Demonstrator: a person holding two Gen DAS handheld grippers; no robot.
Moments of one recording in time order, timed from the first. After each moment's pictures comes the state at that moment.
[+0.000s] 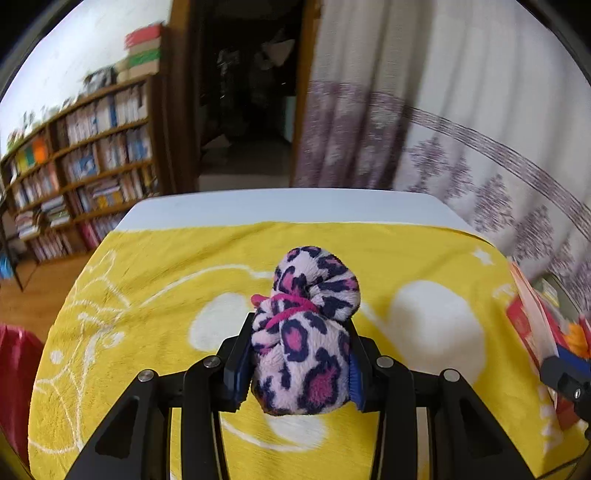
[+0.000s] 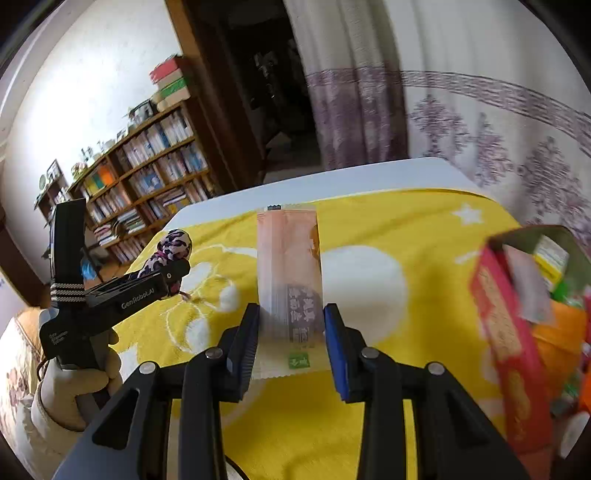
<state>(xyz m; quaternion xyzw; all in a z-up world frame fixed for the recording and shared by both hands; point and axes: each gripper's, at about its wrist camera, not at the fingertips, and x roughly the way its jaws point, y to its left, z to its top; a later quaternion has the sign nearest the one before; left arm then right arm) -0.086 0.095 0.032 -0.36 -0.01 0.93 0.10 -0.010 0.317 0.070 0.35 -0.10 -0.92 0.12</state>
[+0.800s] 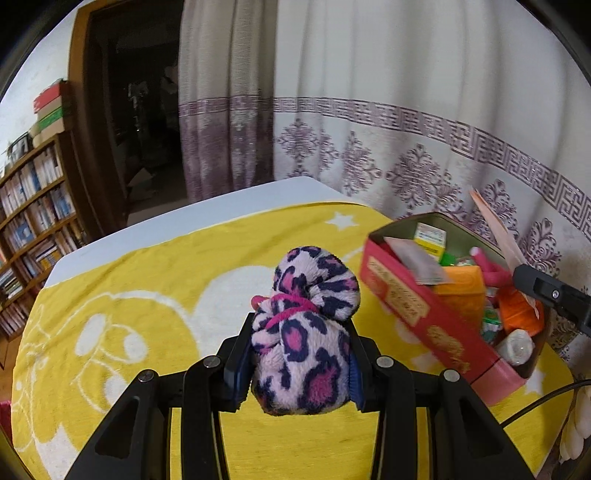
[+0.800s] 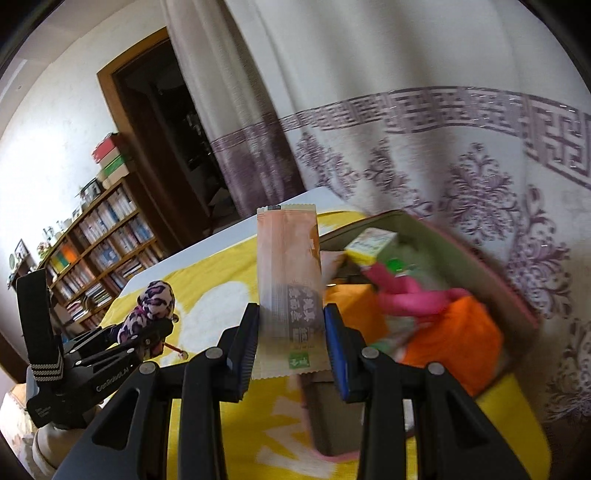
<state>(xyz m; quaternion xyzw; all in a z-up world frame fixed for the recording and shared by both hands) -0.006 0.268 0.054 -0.34 0.08 0.91 0.23 0.073 0.484 0.084 0.28 -0.18 -0.94 0.01</state>
